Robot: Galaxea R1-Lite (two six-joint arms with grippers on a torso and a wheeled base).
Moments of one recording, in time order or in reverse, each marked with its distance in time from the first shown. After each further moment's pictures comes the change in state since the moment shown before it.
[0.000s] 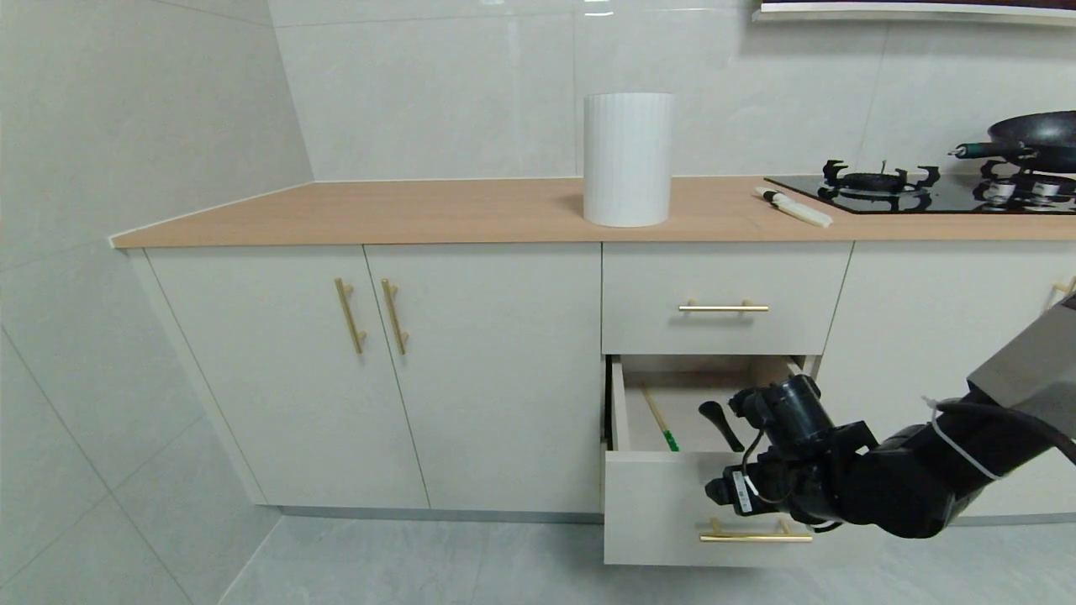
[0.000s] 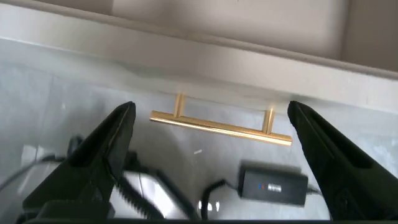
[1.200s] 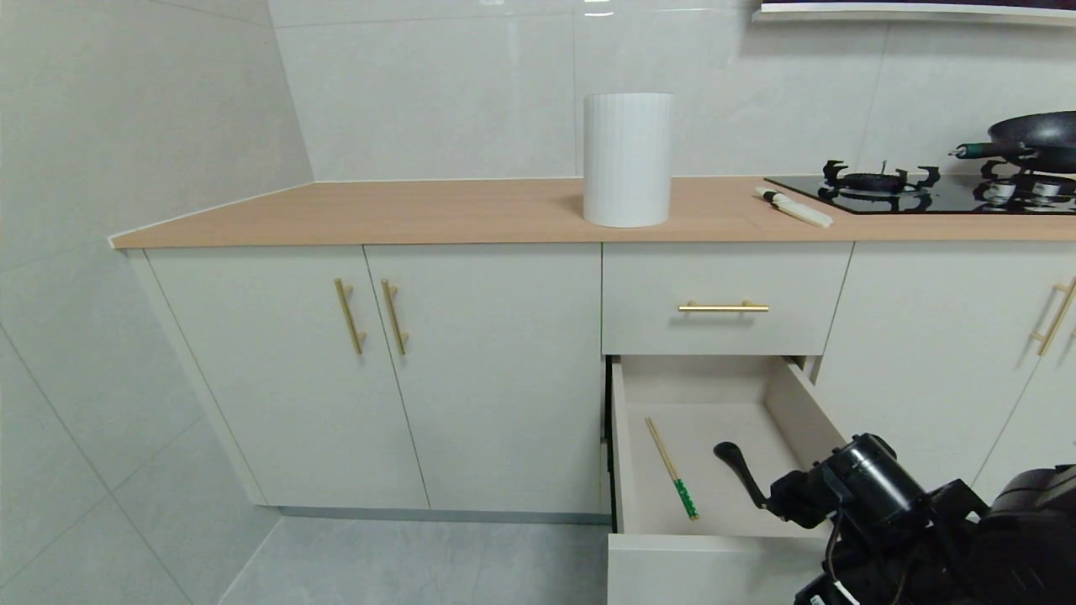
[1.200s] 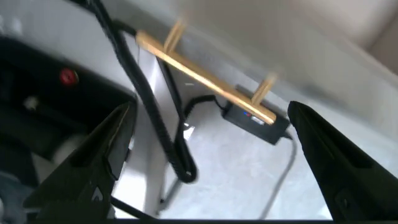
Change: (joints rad) left arm 0.000 0.000 0.000 0.000 0.000 0.000; right arm 0.053 -0.254 0.262 0.273 0.204 -0.210
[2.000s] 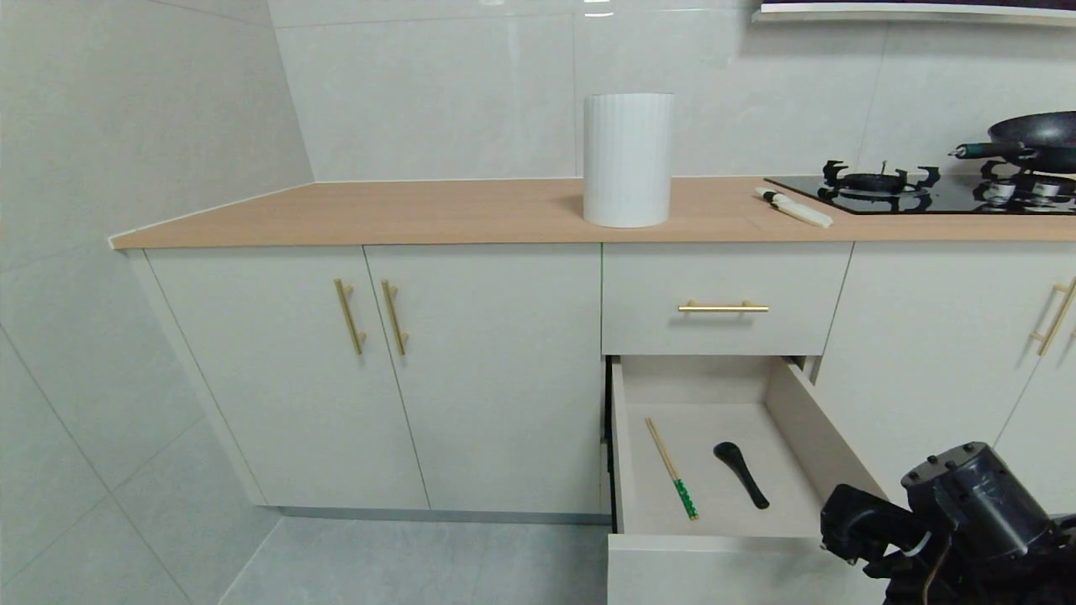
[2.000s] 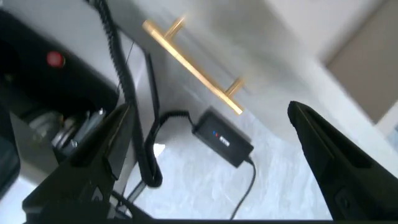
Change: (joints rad) left arm 0.000 0.000 0.000 0.000 0.000 0.000; right arm -0.003 -0.270 0.143 -0.008 0.016 -0.275
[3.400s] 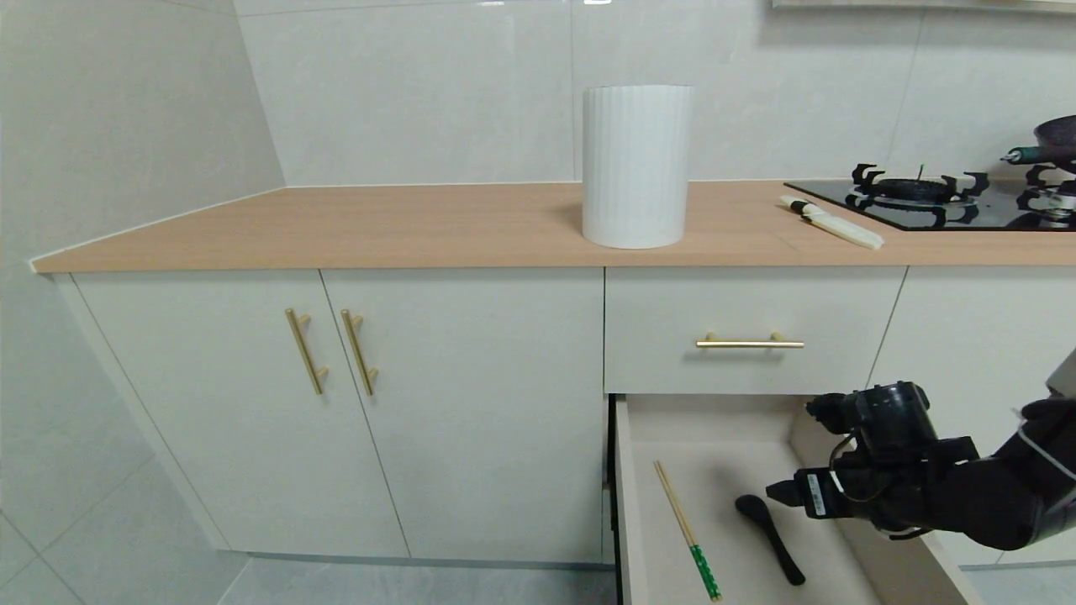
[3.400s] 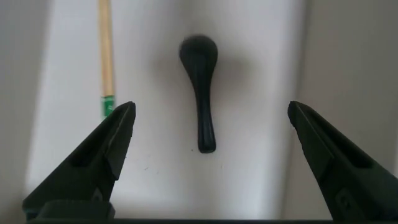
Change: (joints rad) left arm 0.000 0.000 0.000 0.000 0.000 0.001; right arm -0.296 0.456 -0.186 -0.471 -0.024 0.346
